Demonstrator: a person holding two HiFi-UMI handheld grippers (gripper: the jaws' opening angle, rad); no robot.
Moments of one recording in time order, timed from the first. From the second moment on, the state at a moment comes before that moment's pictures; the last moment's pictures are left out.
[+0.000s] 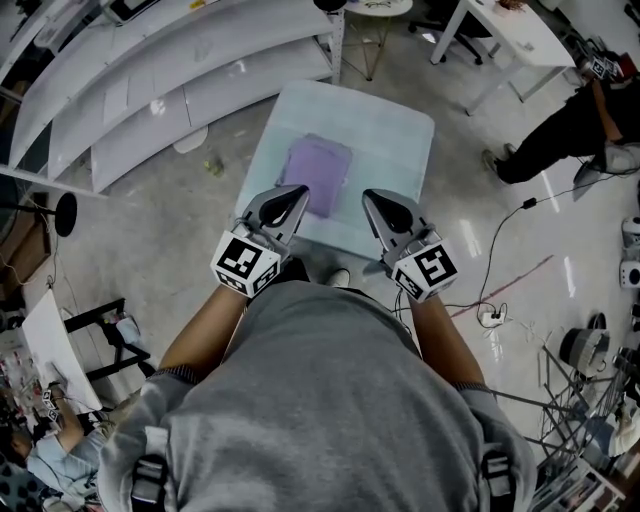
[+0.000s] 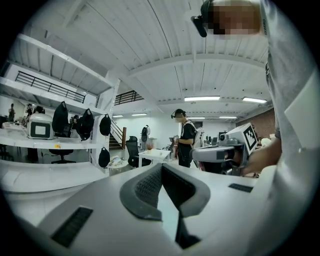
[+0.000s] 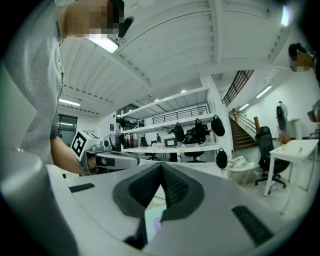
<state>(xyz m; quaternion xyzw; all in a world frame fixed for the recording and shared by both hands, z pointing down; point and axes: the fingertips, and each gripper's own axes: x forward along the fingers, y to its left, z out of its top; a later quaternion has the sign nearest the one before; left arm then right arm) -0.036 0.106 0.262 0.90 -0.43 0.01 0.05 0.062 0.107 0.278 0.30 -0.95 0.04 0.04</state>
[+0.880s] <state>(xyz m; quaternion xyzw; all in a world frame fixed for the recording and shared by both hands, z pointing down) -0.037 0.122 0.260 0.90 -0.42 0.01 0.05 0.065 0.123 0.275 0.29 -0.95 0.03 0.05</state>
